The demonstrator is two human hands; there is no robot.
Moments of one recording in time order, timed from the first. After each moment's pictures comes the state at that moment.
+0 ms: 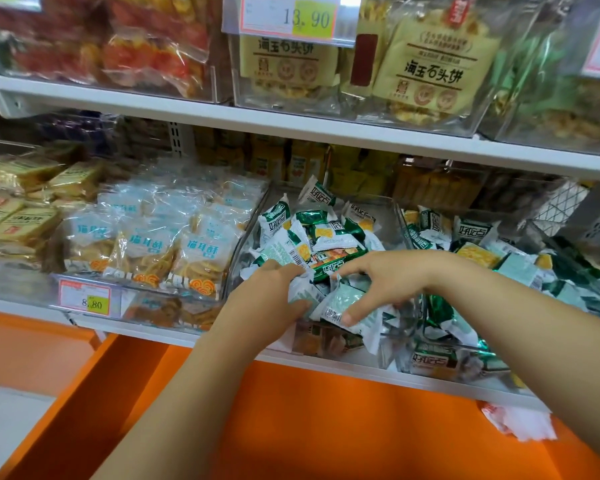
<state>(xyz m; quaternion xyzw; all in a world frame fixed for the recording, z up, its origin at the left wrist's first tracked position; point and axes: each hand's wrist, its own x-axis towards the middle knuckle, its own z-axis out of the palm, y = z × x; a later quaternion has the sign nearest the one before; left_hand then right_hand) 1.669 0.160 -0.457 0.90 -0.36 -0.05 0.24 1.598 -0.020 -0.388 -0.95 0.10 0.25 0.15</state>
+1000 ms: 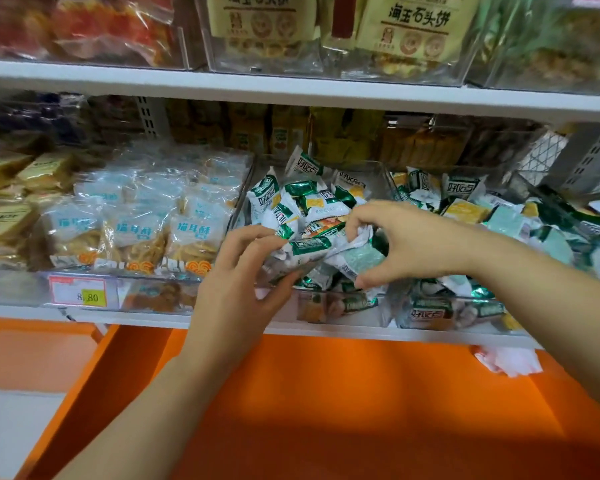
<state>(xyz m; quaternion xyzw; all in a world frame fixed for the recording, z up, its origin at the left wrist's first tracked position) 1.653 0.202 -0.472 0.74 -0.47 0.23 0.43 1.555 -0.007 -0.380 -0.99 0.04 0.03 0.15</state>
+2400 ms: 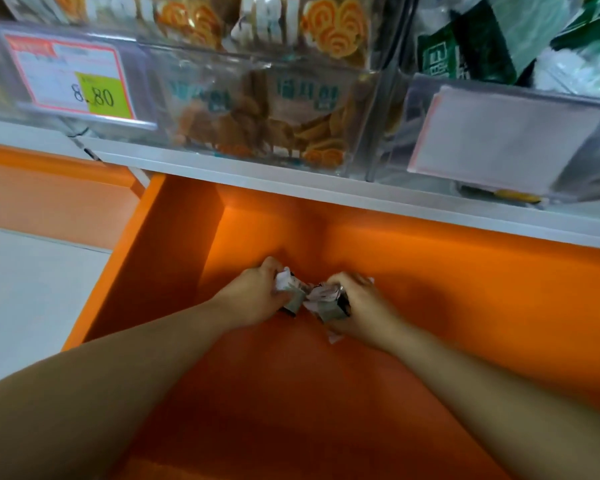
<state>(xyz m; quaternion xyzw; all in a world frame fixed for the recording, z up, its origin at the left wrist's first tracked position) 1.739 0.304 -0.731 0.89 -0.25 -0.33 0.17 1.626 0.134 -0.744 -0.92 0.13 0.16 0.34</state>
